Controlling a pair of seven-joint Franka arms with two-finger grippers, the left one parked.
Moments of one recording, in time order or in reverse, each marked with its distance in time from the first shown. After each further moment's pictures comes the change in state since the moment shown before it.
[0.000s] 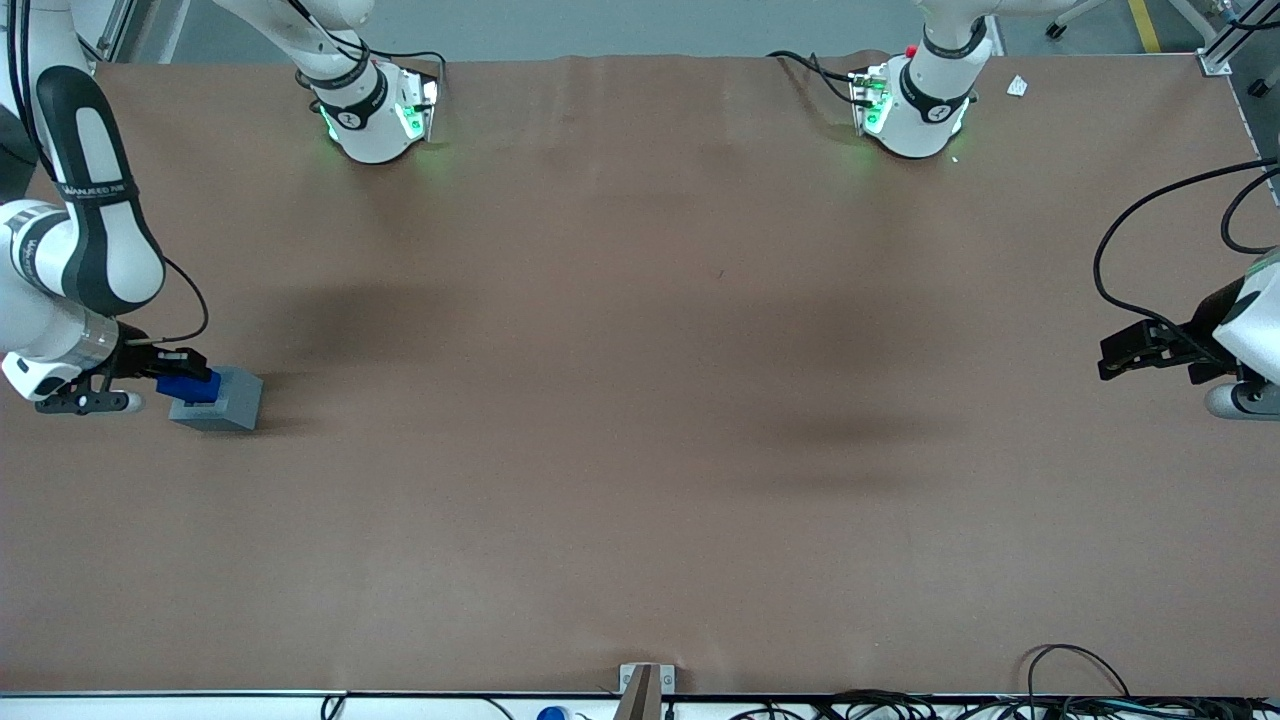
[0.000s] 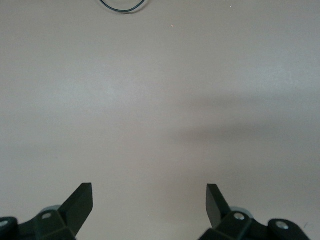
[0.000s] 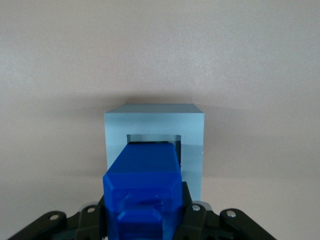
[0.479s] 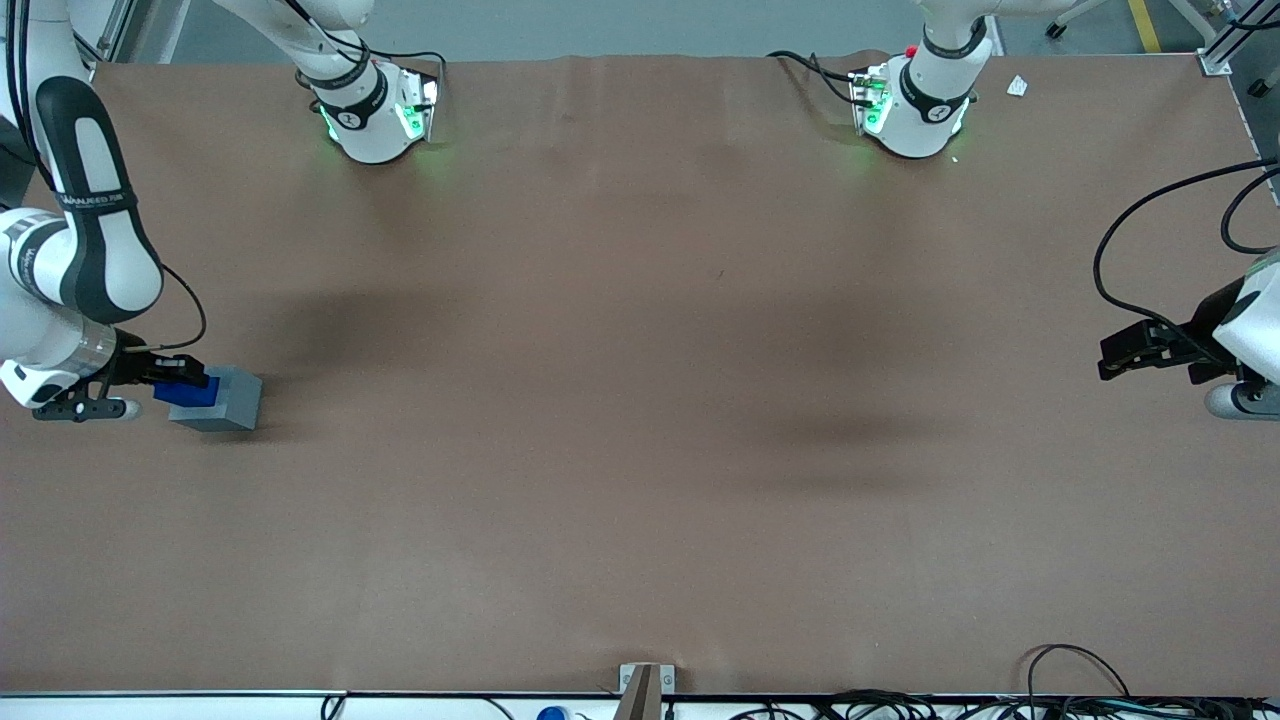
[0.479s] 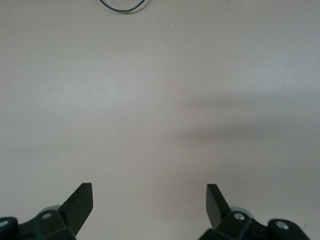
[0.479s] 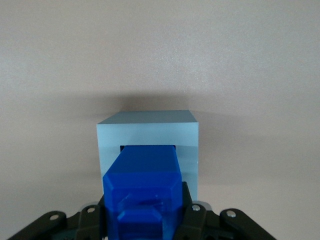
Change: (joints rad) arm -0.003 0.032 0.000 0.032 0.000 0.000 0.000
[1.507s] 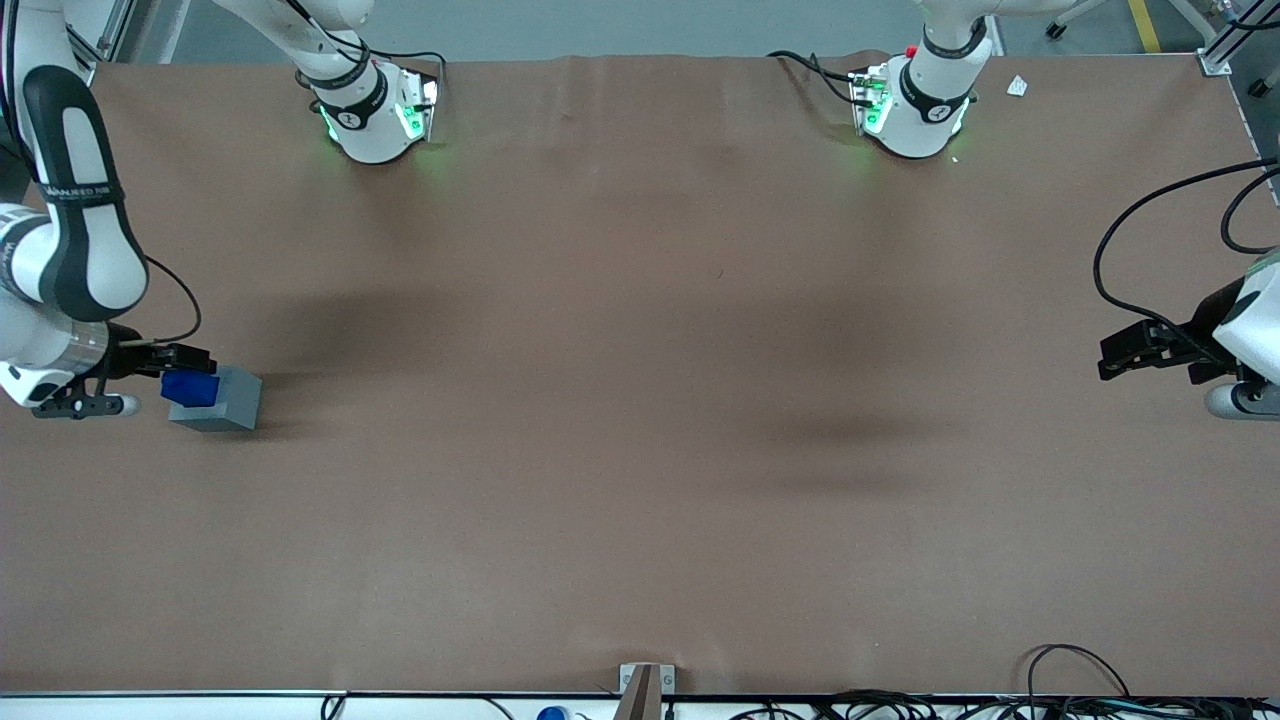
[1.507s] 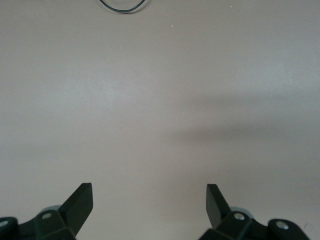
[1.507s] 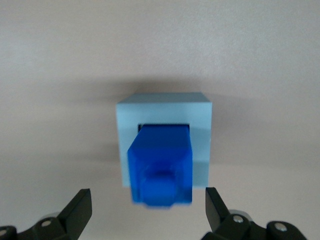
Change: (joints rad) arm 0.000 -0.044 0.006 0.047 0.001 -0.182 0.000
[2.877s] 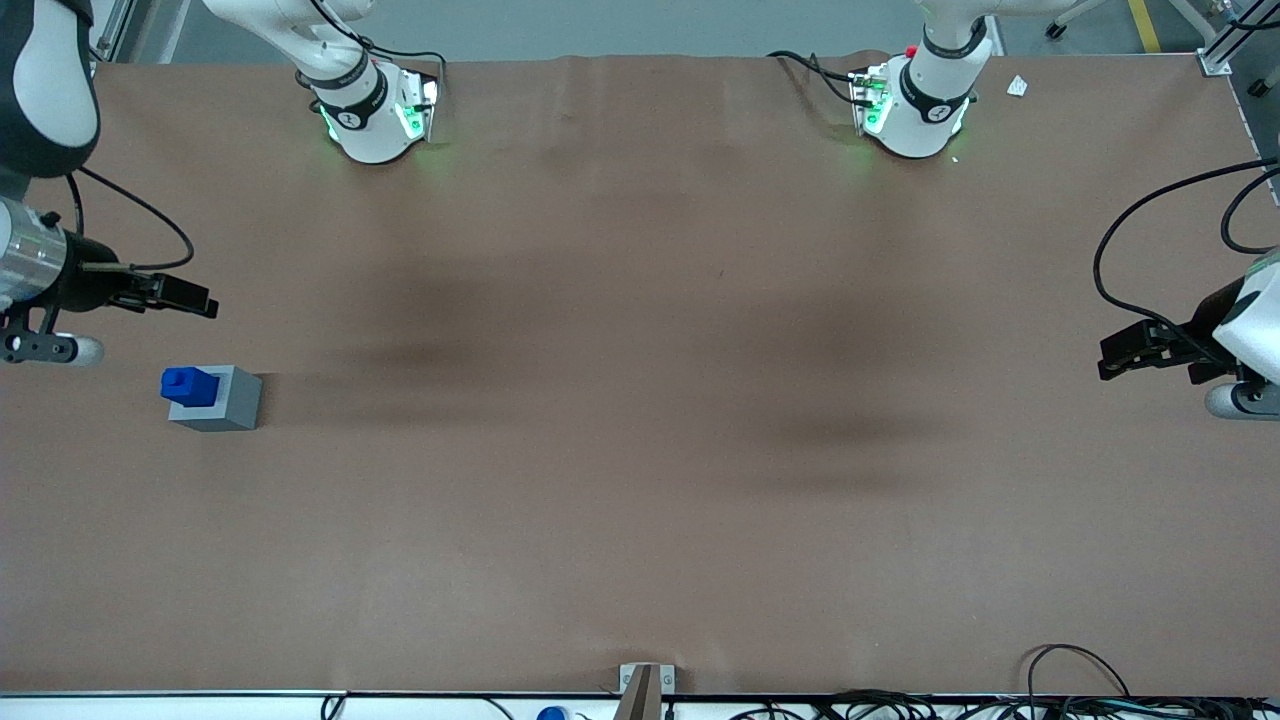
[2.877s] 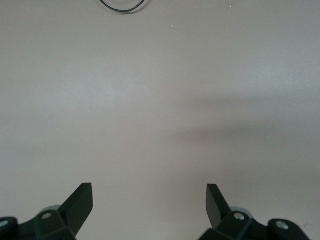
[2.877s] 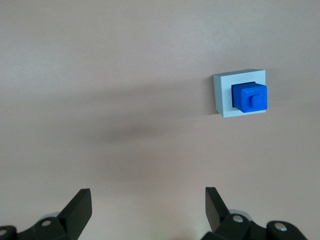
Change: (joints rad) arm 0.258 -0.234 0.025 0.303 0.004 -0.527 0.436
